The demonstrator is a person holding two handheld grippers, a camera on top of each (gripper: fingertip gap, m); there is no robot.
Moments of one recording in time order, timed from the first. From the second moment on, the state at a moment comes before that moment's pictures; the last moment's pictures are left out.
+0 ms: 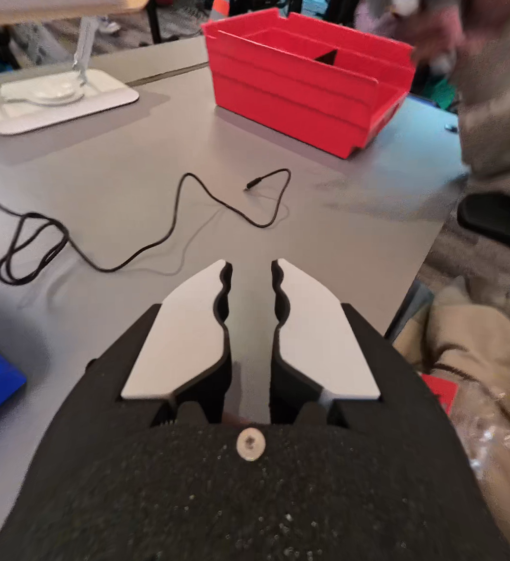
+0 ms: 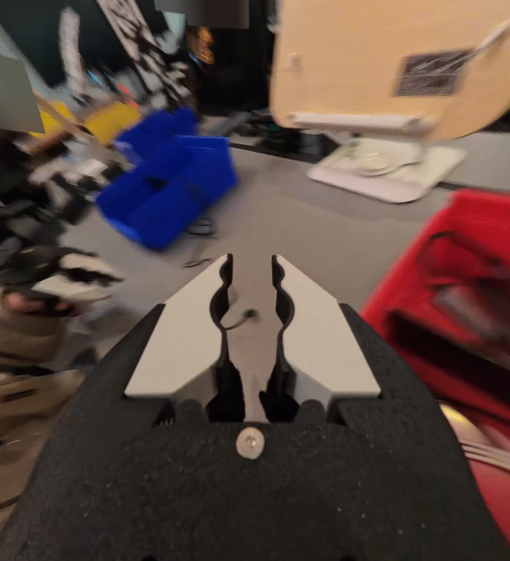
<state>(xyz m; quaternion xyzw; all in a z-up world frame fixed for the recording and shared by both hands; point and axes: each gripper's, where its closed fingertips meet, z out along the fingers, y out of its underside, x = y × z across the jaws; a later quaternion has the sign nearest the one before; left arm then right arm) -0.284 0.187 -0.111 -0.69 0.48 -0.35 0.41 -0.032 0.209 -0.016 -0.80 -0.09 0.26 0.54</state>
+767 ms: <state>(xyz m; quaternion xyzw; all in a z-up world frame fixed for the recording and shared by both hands) -0.342 0.456 -0.099 -0.70 0.64 -0.17 0.26 -0.160 0.125 -0.113 -0.77 -0.14 0.40 0.48</state>
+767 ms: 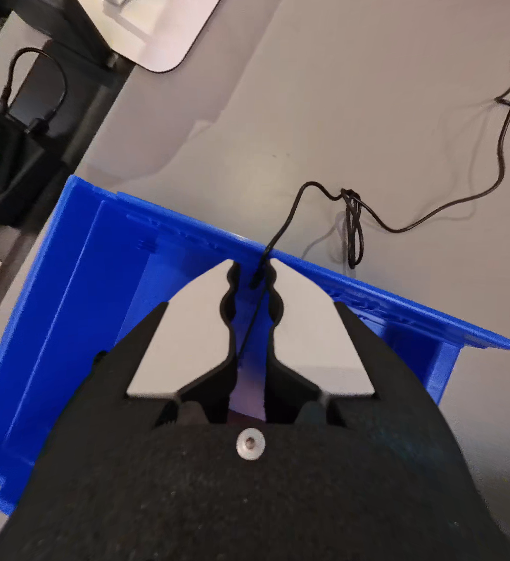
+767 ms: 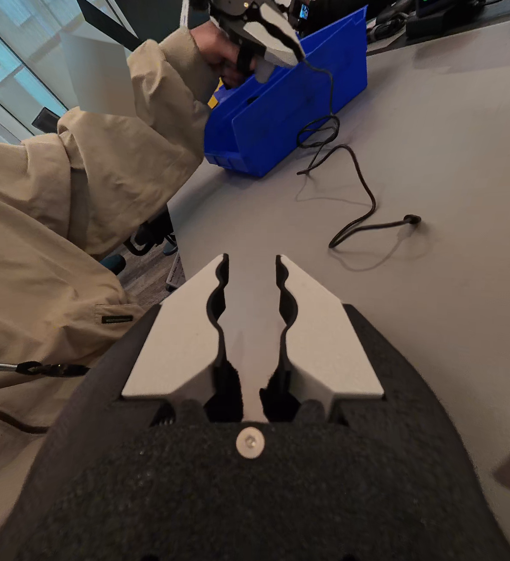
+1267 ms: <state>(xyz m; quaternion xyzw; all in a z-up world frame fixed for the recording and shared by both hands) -0.337 0.460 -0.105 -0.67 0.67 -0.17 0.27 -0.160 0.124 -0.117 -0.77 -0.13 0.41 0.47</state>
